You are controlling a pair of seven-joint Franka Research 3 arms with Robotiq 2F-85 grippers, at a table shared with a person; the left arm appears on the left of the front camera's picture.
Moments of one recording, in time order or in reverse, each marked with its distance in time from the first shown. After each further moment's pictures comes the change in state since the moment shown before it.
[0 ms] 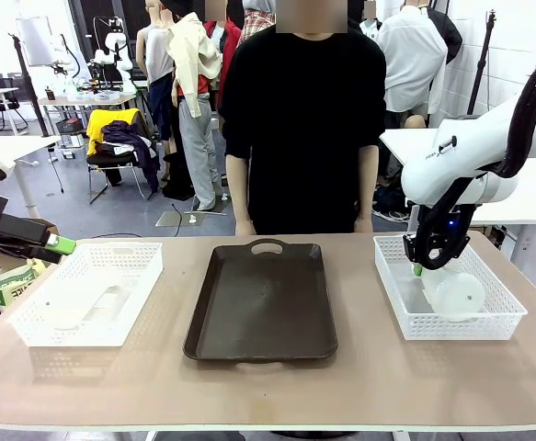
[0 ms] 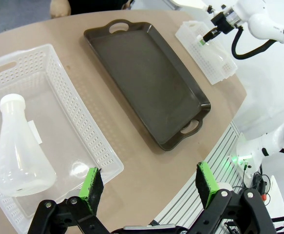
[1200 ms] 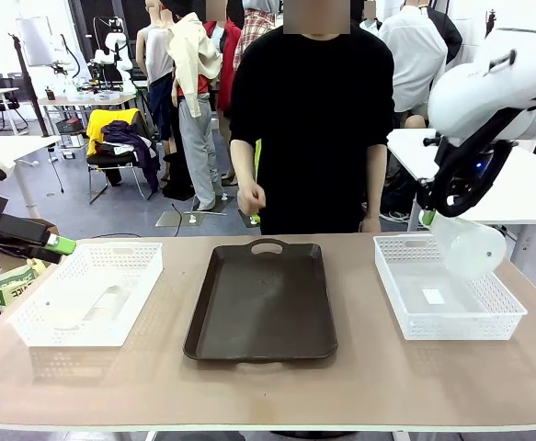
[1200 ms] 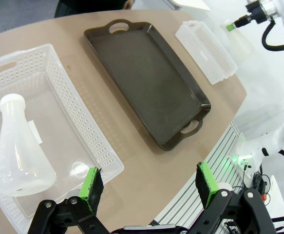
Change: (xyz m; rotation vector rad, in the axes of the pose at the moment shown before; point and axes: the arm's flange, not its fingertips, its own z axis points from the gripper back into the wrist) left arm 0.000 0.000 0.000 0.000 0.001 0.000; right arm -0.054 0.006 0.157 0.085 -0.193 0.064
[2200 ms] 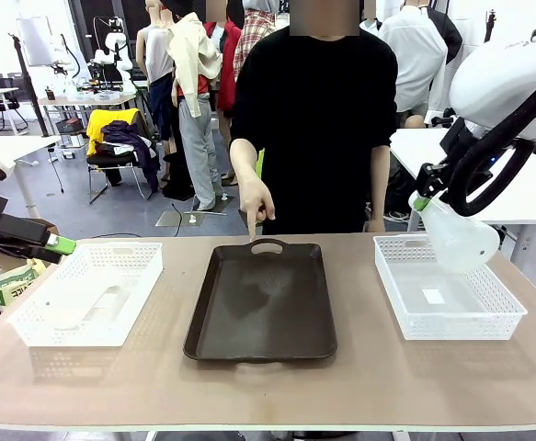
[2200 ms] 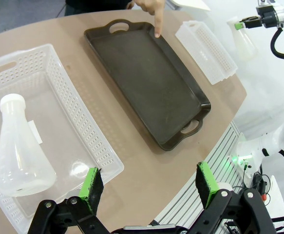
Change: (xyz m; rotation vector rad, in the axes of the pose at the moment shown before) left arm 0.000 0.000 0.000 0.000 0.000 0.000; right arm -0.030 0.009 0.024 0.128 -0.173 0.087
